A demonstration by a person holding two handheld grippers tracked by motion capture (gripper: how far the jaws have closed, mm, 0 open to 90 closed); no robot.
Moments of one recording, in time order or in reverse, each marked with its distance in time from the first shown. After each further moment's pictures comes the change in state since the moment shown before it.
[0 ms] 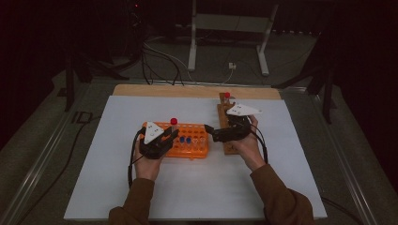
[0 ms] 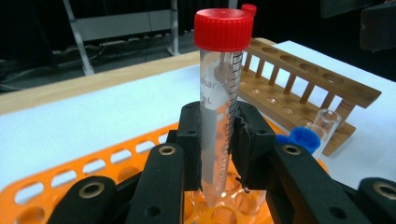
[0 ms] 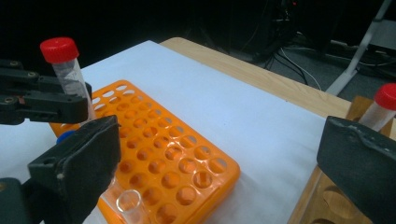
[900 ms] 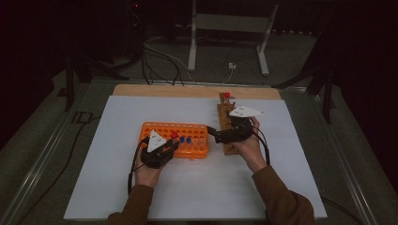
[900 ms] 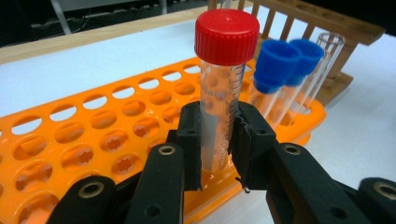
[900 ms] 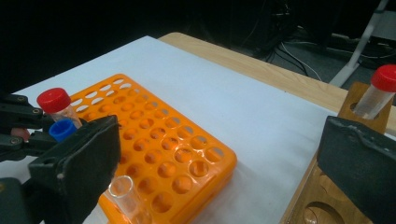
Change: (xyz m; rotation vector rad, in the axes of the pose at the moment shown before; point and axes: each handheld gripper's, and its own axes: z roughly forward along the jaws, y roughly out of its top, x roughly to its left) left arm -0.006 -0.030 0.005 0.108 -0.039 0.032; right arm -0.006 -0.009 -0.001 0.010 0.004 0.021
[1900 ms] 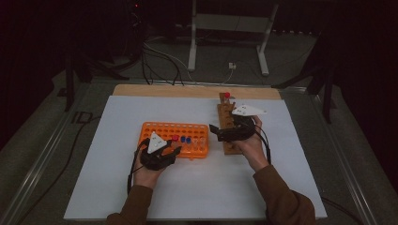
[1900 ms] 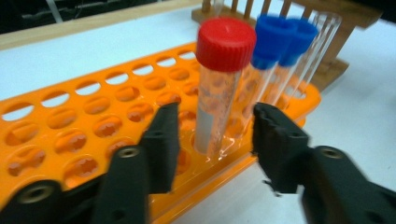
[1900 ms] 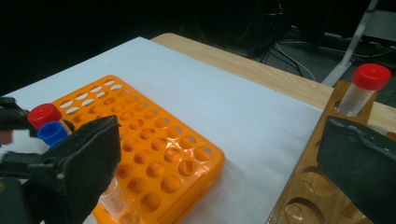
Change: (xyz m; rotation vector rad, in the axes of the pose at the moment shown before) left arm 0.001 -0.002 -0.006 0.013 -0.018 -0.011; right arm -0.008 0.001 -0.002 -0.003 -0.021 0.007
